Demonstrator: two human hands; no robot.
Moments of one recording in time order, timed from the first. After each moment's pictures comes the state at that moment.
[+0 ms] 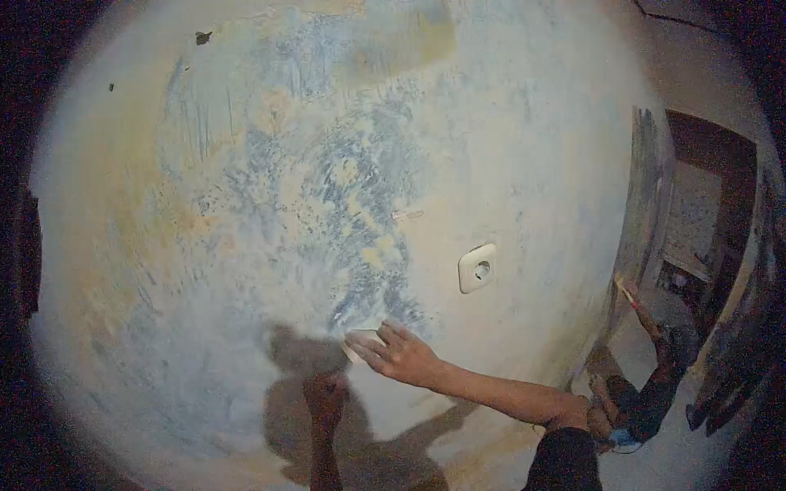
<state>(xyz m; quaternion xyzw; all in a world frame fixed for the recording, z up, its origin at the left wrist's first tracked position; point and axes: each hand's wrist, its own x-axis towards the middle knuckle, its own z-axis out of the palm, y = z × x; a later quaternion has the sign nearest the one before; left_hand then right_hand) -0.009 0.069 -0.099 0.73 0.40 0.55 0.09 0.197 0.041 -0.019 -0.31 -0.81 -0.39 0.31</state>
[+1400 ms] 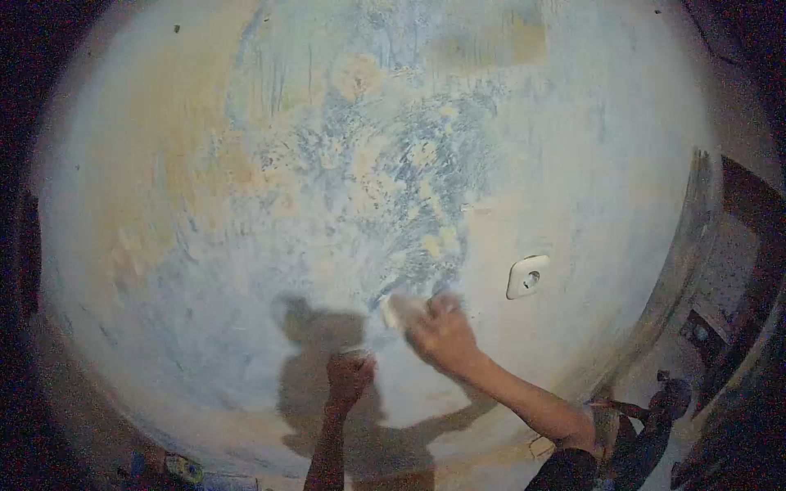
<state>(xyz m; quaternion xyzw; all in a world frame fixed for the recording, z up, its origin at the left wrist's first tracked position) -0.012 0.072 -0.089 0.76 0.39 0.50 0.15 0.205 0.038 0.017 -0.33 -0.79 -0.42 0.29</state>
